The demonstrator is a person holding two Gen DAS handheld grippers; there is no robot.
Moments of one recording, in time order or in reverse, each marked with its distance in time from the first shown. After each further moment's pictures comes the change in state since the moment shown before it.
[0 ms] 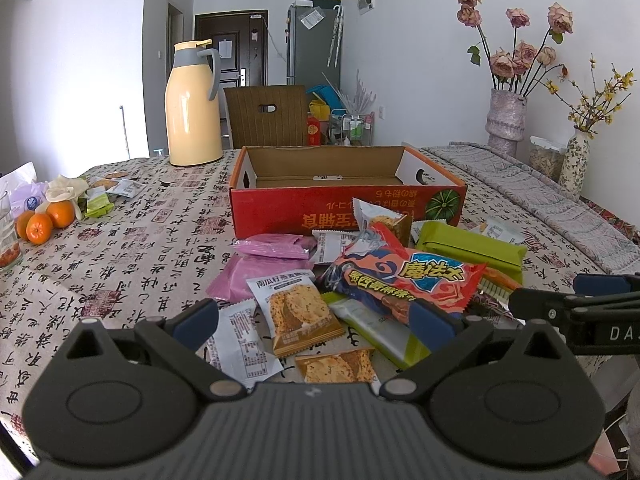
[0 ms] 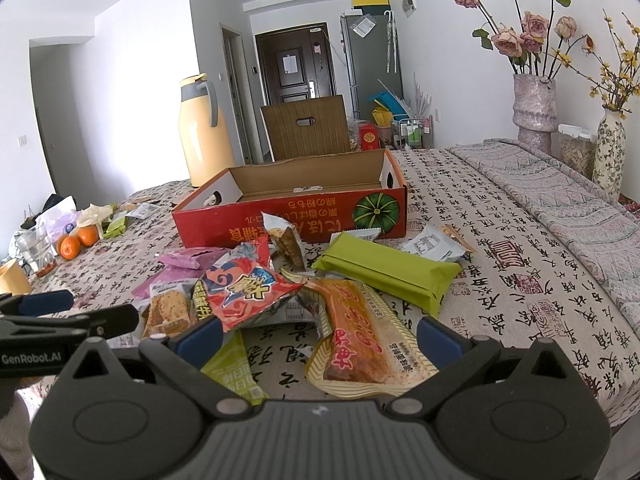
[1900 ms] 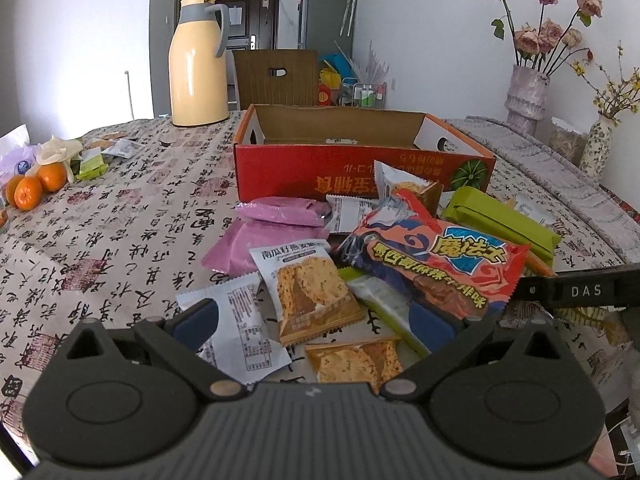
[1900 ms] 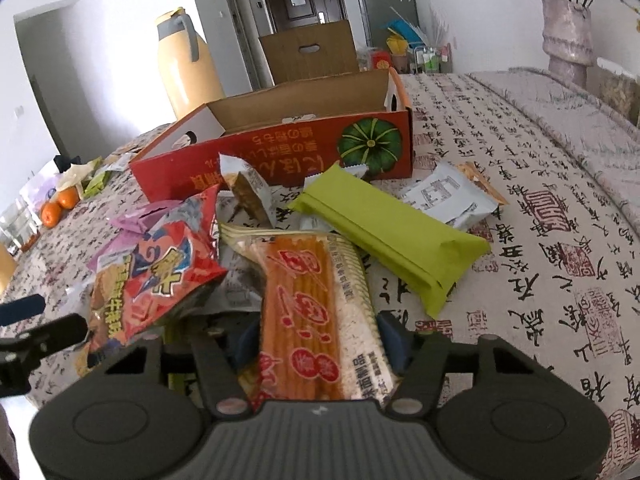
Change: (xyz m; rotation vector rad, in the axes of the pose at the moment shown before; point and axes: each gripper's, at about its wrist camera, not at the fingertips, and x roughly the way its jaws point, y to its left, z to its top) left arm 0.044 0.012 -0.006 -0.047 0.108 0.007; right arm 0.094 -0.040 0.014 0.016 0.241 0.063
